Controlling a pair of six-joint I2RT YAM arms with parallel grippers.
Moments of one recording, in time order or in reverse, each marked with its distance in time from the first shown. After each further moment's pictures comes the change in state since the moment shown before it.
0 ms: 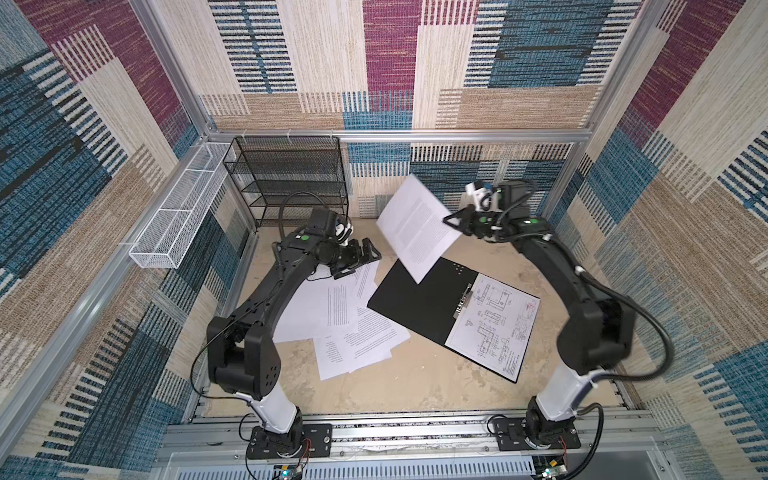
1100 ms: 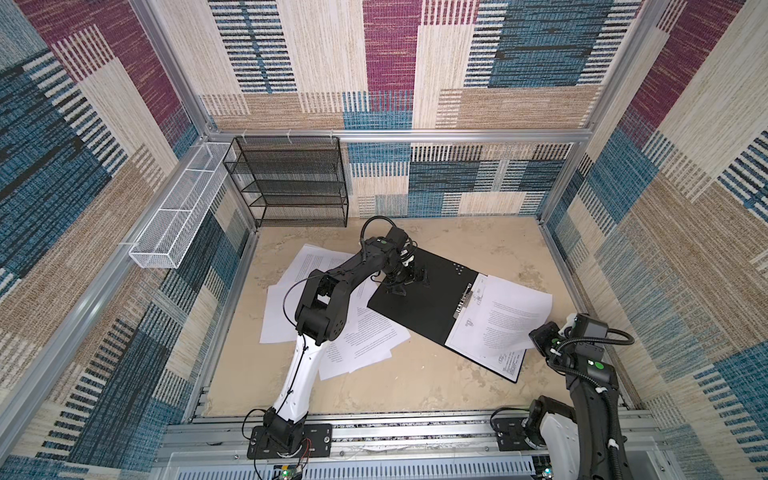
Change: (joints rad) left arm -0.234 0.626 0.401 -0.036 0.045 -0.019; right arm -0.525 -0.936 -1.150 -0.162 0.350 0.098
